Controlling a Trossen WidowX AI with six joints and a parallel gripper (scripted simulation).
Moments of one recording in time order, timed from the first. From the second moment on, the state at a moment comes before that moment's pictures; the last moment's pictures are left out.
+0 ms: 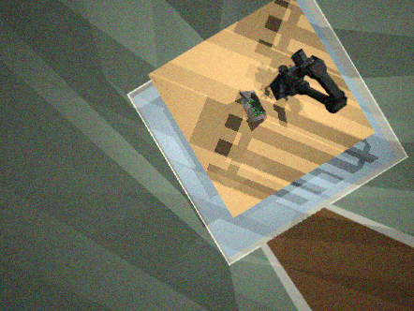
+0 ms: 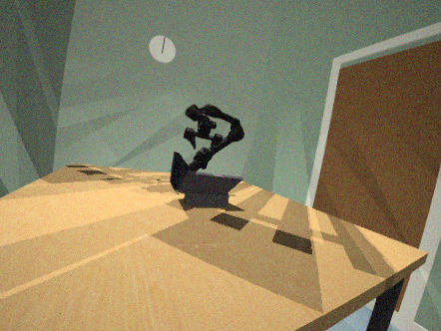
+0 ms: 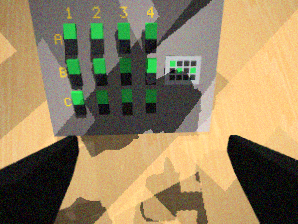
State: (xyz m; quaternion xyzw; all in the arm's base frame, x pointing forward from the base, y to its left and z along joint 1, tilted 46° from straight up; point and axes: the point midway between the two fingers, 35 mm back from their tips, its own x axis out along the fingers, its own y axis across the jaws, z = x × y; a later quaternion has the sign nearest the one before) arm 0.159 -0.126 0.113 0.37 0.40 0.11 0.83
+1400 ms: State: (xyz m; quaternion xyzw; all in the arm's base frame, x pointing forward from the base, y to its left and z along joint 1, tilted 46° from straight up) arm 0.292 -0.012 0.111 0.37 0.37 0.12 0.84
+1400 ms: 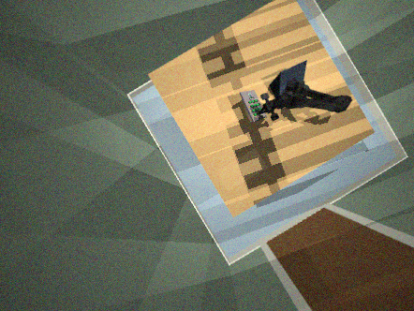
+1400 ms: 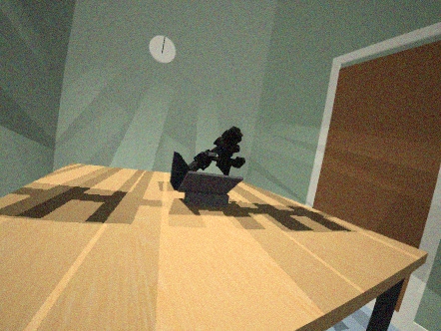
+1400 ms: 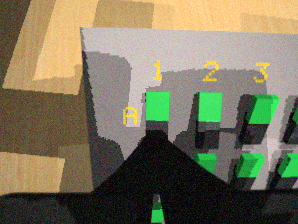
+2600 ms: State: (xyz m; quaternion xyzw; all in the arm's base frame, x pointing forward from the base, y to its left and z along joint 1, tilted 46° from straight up) arm 0.298 -0.006 0.102 0.37 0.37 0.12 0.84
